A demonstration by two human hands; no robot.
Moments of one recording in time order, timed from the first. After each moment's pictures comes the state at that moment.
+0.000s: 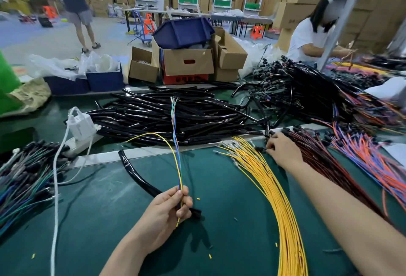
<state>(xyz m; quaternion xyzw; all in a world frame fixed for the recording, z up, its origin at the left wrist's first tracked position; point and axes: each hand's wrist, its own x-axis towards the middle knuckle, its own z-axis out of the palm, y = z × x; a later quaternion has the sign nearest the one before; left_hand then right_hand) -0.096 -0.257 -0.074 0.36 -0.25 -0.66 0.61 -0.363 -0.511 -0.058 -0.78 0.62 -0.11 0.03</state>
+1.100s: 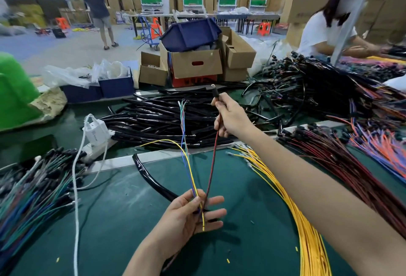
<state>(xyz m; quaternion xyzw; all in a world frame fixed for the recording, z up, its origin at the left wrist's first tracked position) -0.093 -0.256 -0.077 0.34 -0.24 -0.72 0.55 -0.192 -0.454 0.040 -0.73 0.39 -0.36 0.44</state>
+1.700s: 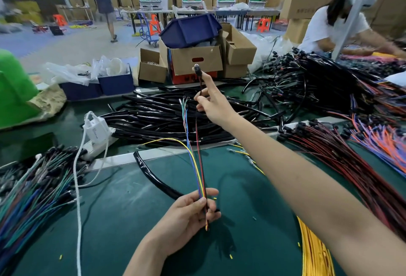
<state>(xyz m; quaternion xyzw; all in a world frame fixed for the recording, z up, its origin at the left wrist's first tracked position) -0.092 -0.254 -0.078 0.34 -0.26 -0.72 0.54 -0.148 -0.473 0.039 -0.79 0.28 -0.40 0.37</state>
